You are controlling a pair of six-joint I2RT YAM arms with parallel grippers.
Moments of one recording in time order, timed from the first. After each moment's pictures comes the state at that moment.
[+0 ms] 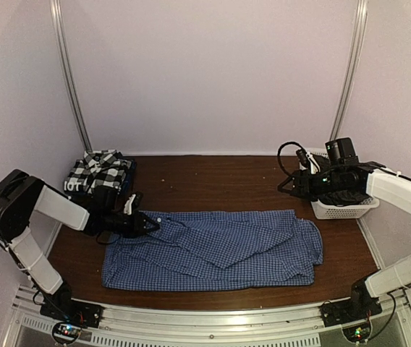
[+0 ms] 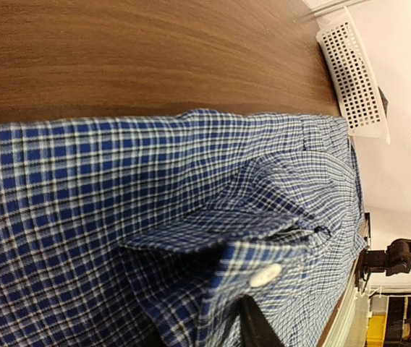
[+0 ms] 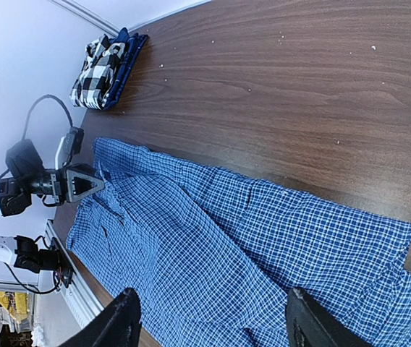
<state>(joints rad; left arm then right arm) -0.37 1.67 0.57 0.37 0.66 -0.57 0.26 1.30 0.96 -0.42 -0.59 0.35</state>
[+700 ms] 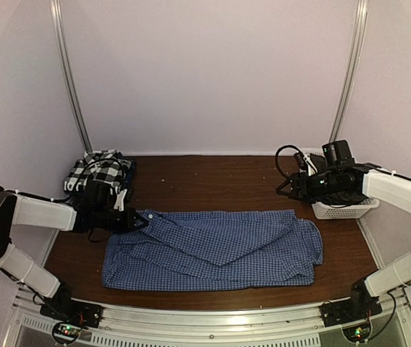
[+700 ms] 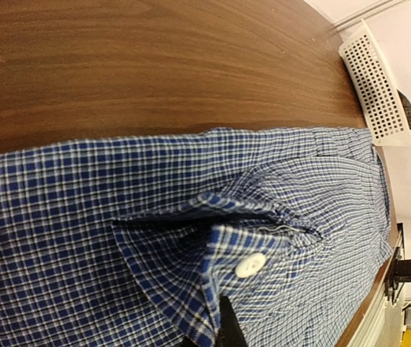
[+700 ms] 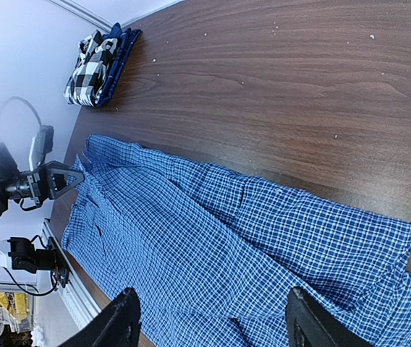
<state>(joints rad) -0.37 1.45 0.56 0.15 0.50 -0.48 0.26 1.34 0.95 -0.40 -0.59 0.35</state>
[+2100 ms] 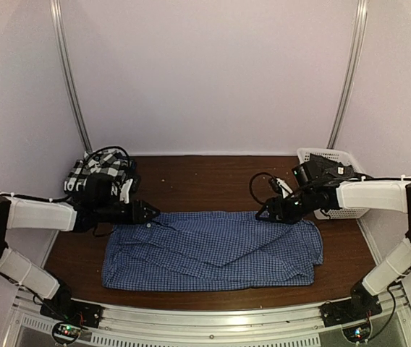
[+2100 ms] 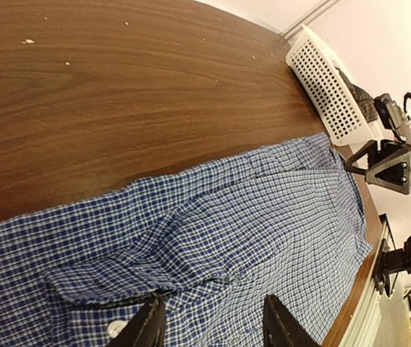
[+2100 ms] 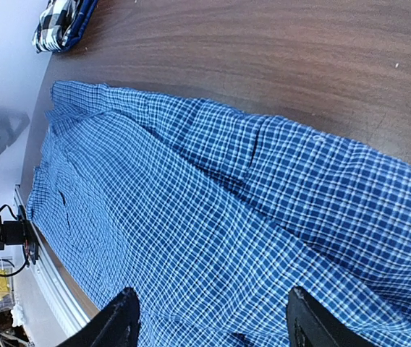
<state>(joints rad) -0.44 1.39 0.58 0.24 0.50 -0.46 0.45 1.50 0.87 -0.26 -0.49 0.40</state>
